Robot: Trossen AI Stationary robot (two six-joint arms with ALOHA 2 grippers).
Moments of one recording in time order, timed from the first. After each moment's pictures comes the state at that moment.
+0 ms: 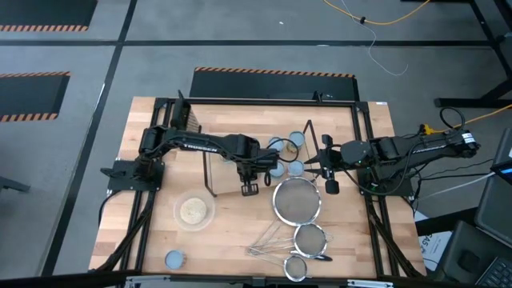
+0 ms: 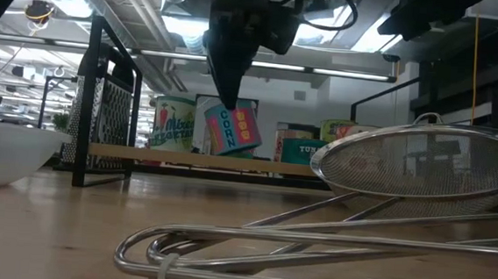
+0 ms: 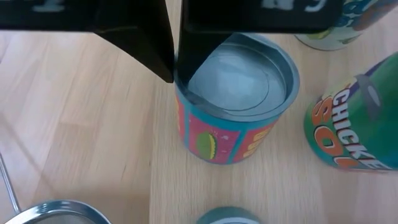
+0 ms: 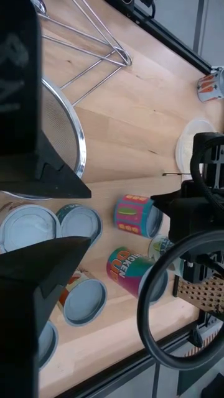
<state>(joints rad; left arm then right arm) -0.02 2.00 1.77 -1.15 0.04 -0.21 0.18 0.91 0.80 -0.45 0.18 0.00</state>
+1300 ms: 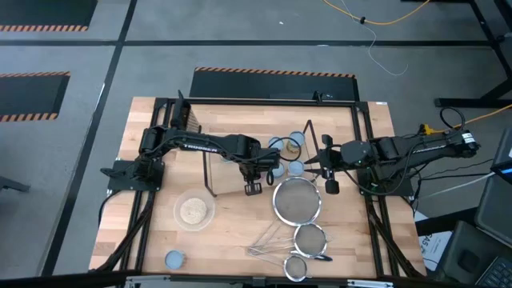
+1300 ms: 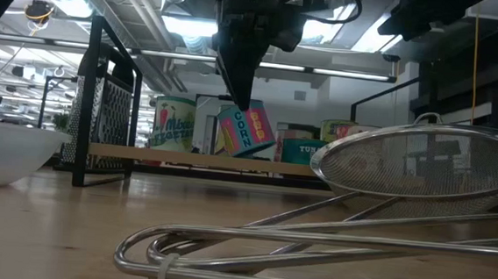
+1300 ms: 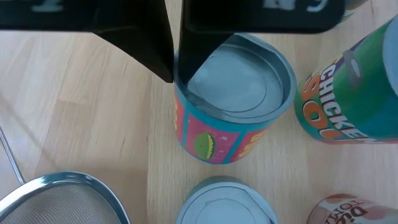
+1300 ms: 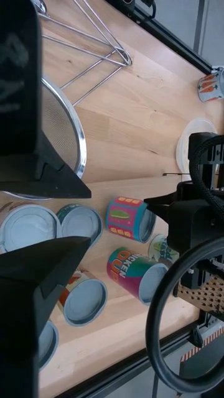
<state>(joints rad) -0.02 2.00 1.77 -1.09 0.00 -0.21 0.18 0.91 0.80 -0.45 0.18 0.00</state>
